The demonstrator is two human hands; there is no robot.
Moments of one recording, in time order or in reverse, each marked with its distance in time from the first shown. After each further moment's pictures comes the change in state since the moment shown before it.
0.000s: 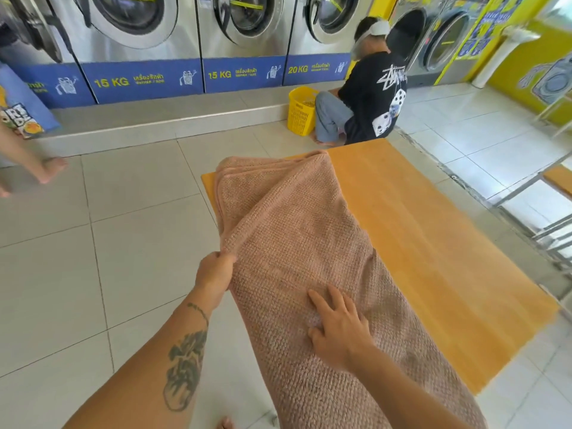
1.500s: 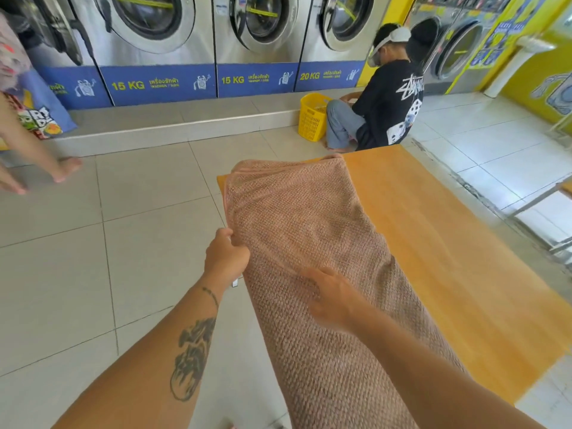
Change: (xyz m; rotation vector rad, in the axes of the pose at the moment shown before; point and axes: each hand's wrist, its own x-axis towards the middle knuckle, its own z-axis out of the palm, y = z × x) left_hand 0.015 0.020 -0.012 0.291 0.089 0.262; right_hand 0.049 -0.040 -0.039 0.161 0.013 -0.188
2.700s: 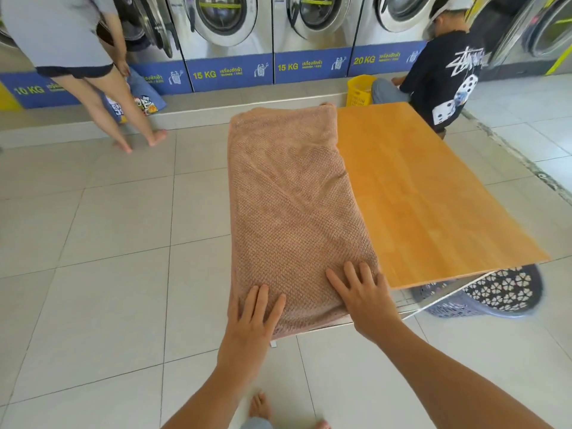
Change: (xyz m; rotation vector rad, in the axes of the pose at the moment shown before) left_hand -0.418 -0.146 0.182 1.123 0.070 0.579; right_hand -0.231 0.249 0.064 -0.871 0.116 -0.327
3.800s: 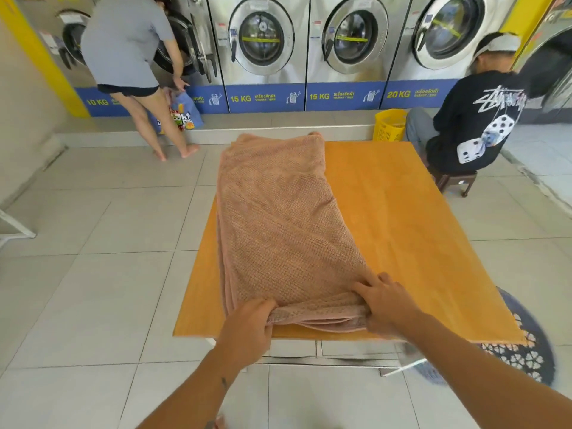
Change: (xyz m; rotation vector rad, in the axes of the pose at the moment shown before) left_hand 0.120 0.119 -0.048 -0.491 0.095 -0.255; right_hand 0.035 0.214 0.003 0.236 -0.054 -0.182
